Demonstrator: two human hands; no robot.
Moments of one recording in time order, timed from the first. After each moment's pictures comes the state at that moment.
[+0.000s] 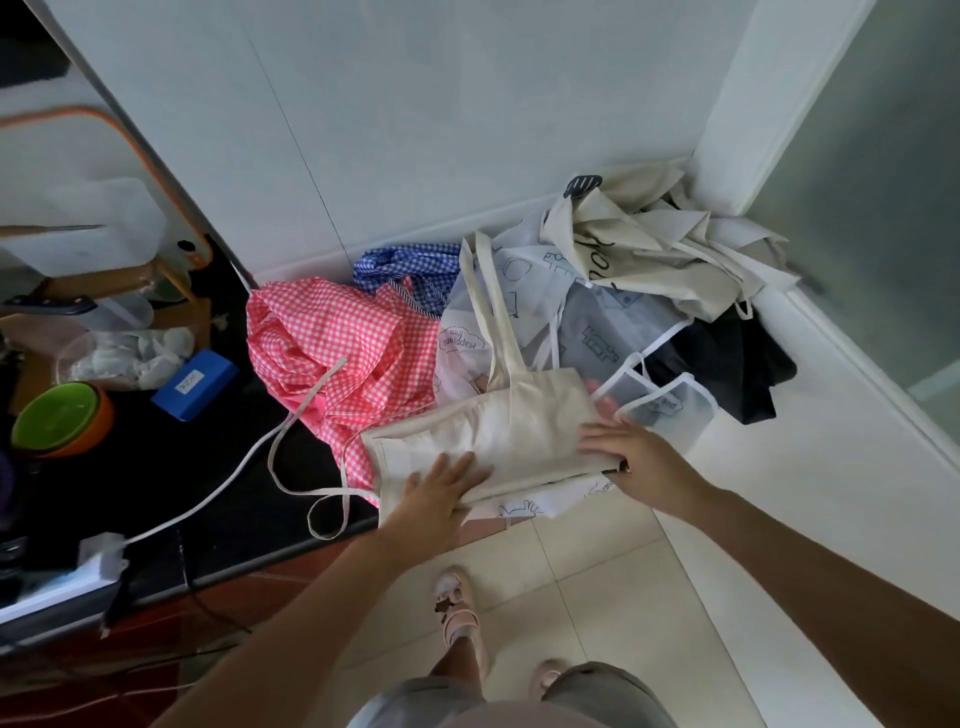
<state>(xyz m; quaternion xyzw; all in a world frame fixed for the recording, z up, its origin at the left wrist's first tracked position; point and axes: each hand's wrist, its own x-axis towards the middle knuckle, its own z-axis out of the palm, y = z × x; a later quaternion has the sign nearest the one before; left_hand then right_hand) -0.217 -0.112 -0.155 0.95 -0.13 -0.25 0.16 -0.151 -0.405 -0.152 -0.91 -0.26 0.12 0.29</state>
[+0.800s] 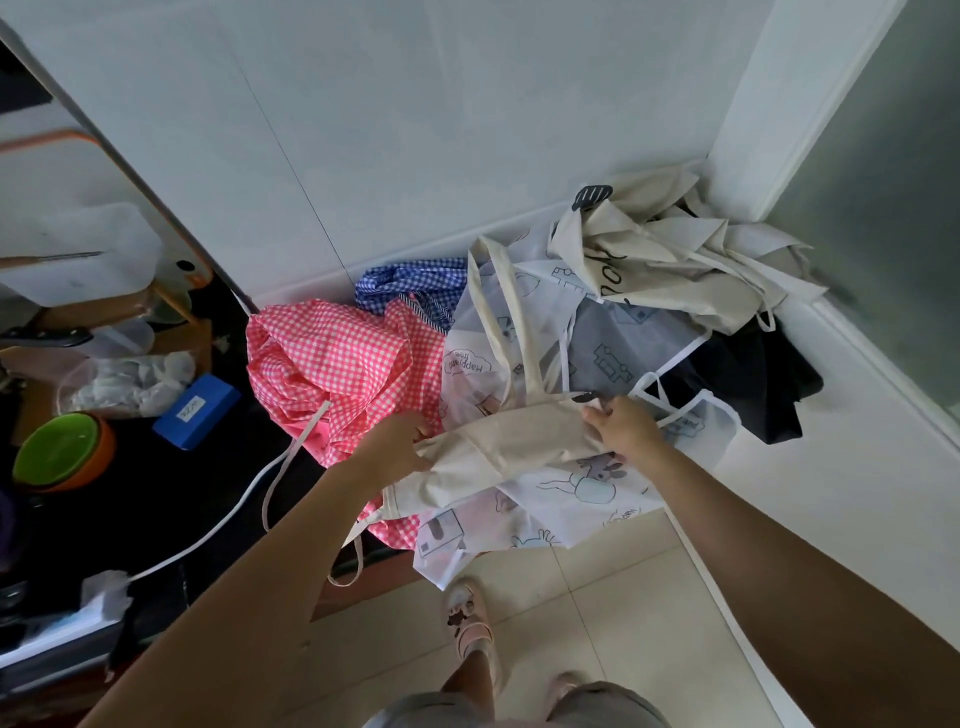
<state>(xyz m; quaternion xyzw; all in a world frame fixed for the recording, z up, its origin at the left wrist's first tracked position) -0.117 -0.057 -0.133 0.96 0.01 -0.21 0.20 -0.069 -0.352 -0.160 -0.90 0.14 0.22 0.34</state>
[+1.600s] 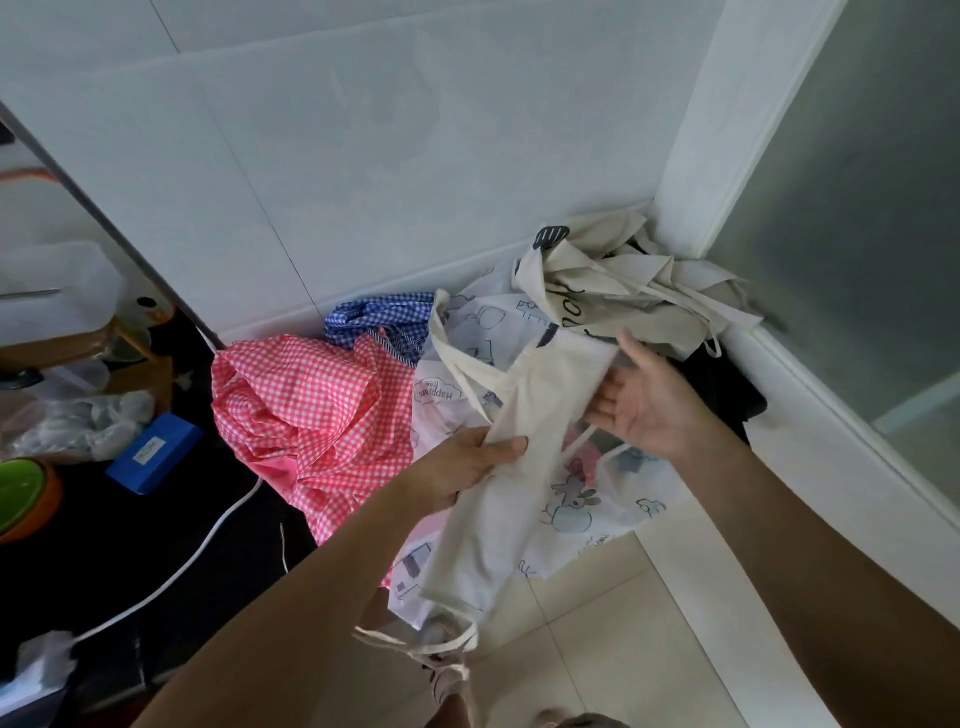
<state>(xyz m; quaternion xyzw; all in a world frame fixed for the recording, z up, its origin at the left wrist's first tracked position) -0.112 -0.158 -0.089 0.62 0.07 -0.37 0.69 -0.076 -0.379 -0.035 -0.50 0.16 0.25 0.81</state>
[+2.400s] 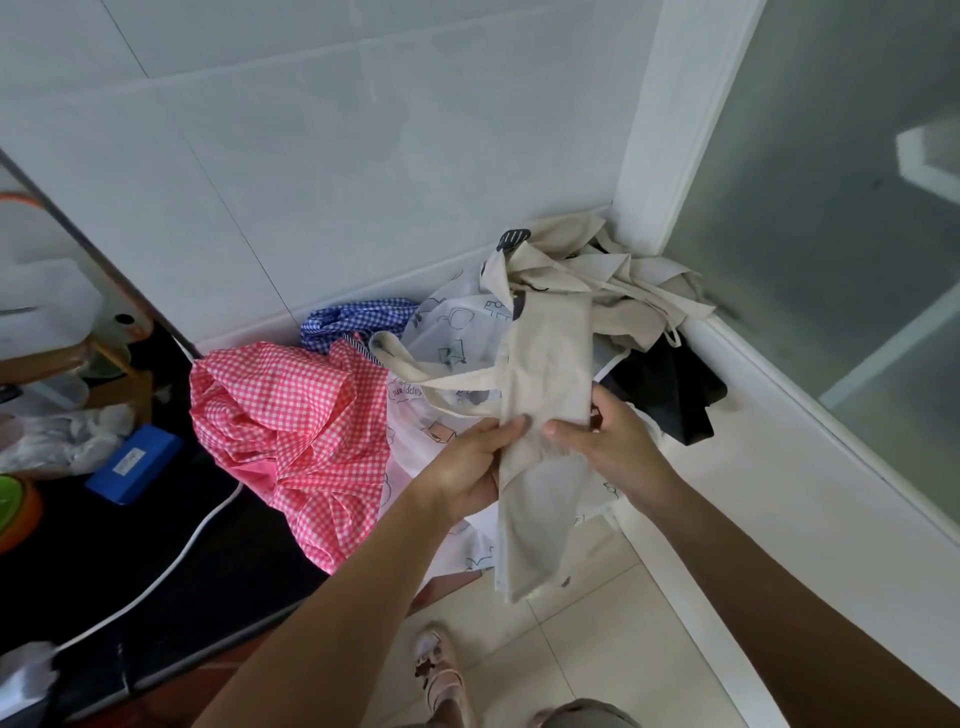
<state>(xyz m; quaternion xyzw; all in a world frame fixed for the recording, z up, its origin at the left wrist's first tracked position) -0.139 -0.211 -0.064 0.44 0.06 -0.34 0.83 -0.149 -0.378 -0.043 -0.76 0.06 0.08 0.65</state>
